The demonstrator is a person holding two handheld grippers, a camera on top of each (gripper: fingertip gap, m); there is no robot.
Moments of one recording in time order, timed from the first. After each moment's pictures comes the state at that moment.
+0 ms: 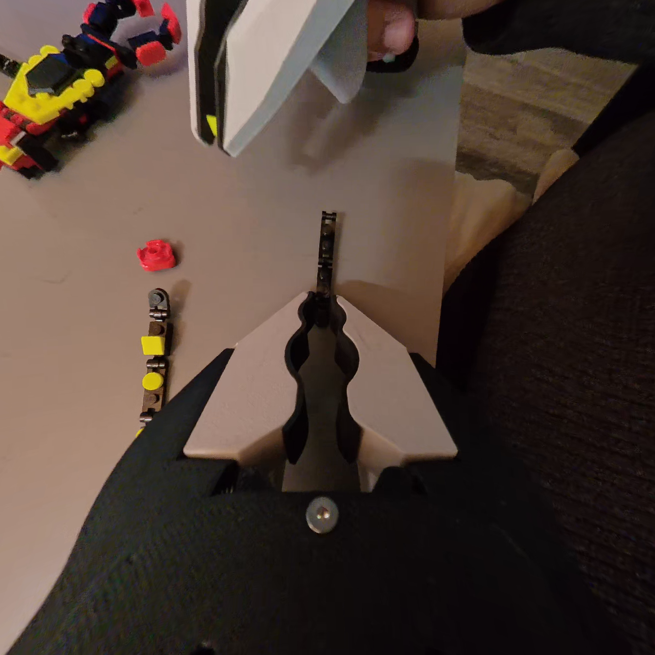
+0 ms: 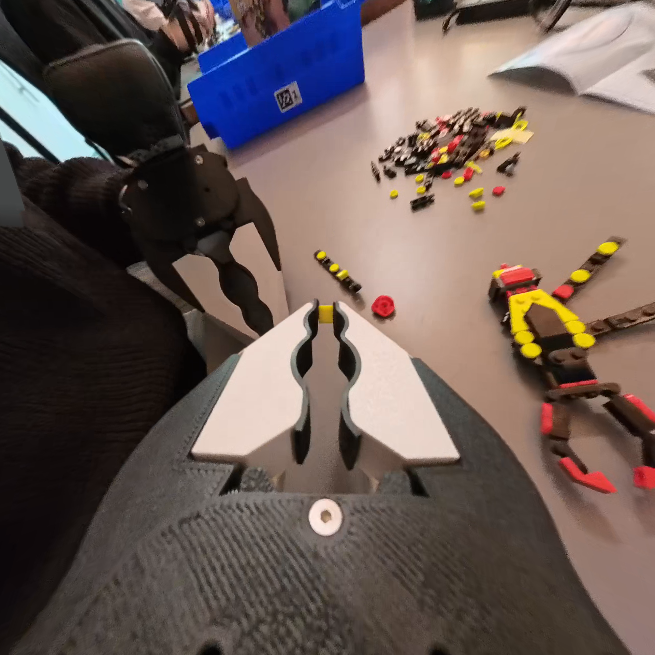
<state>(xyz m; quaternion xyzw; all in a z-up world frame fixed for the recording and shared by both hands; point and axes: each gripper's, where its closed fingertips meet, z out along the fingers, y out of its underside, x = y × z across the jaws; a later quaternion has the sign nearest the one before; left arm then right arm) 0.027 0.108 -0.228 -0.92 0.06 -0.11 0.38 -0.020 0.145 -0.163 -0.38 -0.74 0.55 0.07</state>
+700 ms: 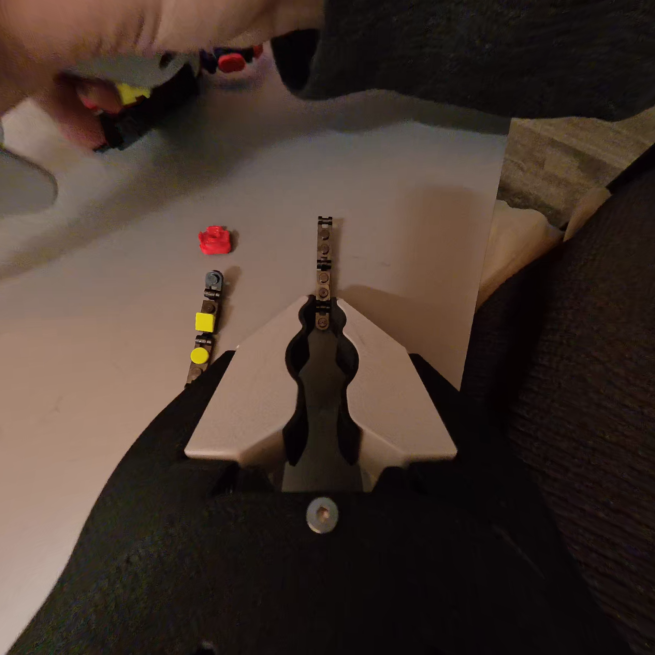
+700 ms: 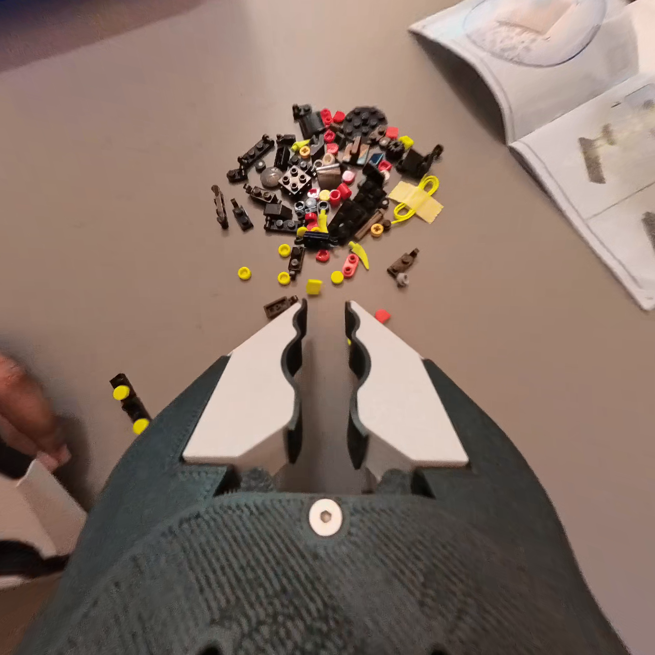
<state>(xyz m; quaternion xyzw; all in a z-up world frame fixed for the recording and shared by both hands) 0.002 0.109 -0.224 -0.92 0.00 -0.09 0.39 -0.189 0.111 -0.206 -0.39 -0.84 0.36 0.14</state>
